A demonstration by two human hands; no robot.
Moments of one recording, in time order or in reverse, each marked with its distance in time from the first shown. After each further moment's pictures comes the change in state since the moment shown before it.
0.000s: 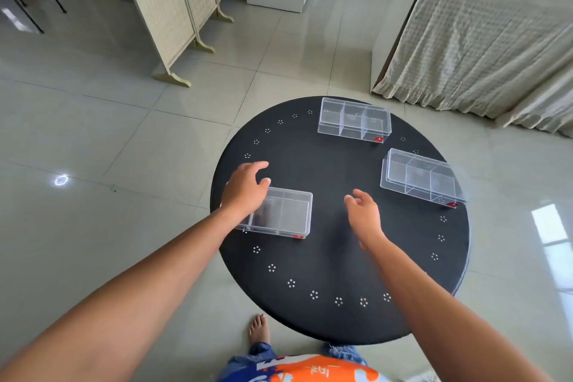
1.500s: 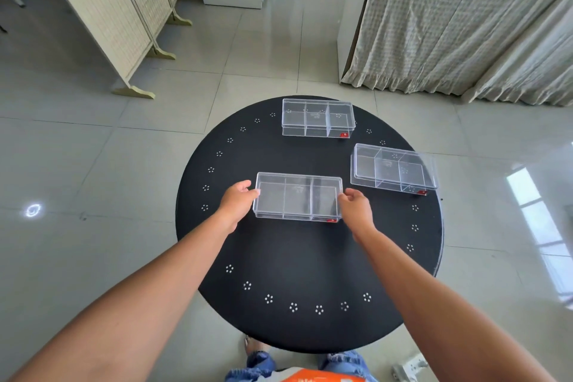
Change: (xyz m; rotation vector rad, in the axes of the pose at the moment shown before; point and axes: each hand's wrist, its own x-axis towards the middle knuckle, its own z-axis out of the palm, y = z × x) left_hand 0.039 0.016 0.059 -0.463 -0.270 -0.342; right_hand 0.044 0.010 -0.041 -0.008 0.082 0.083
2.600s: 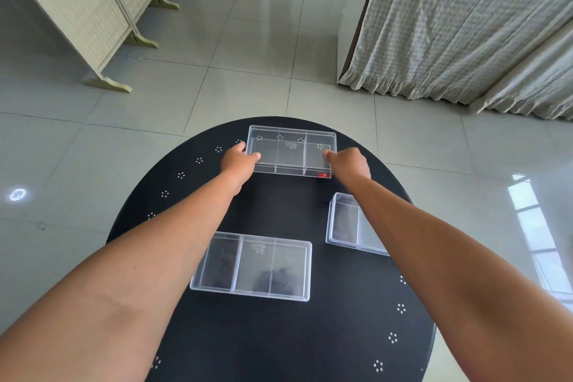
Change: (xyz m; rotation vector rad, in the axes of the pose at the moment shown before) left_hand 0.179 0.146 0.085 0.019 0.164 0.076; right_hand 0.210 -0.145 -0.035 -0.365 0.010 -0.115
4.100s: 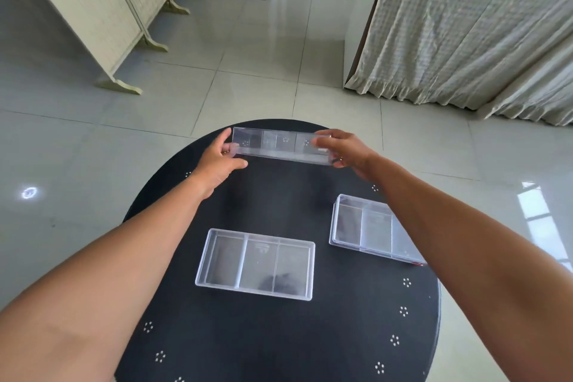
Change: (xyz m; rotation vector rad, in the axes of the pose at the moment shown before) left_hand -0.016 -0.005 -0.059 -0.047 -0.097 0.150; right_hand 0.005 -0.025 -0.029 0.310 -0.498 -0.240
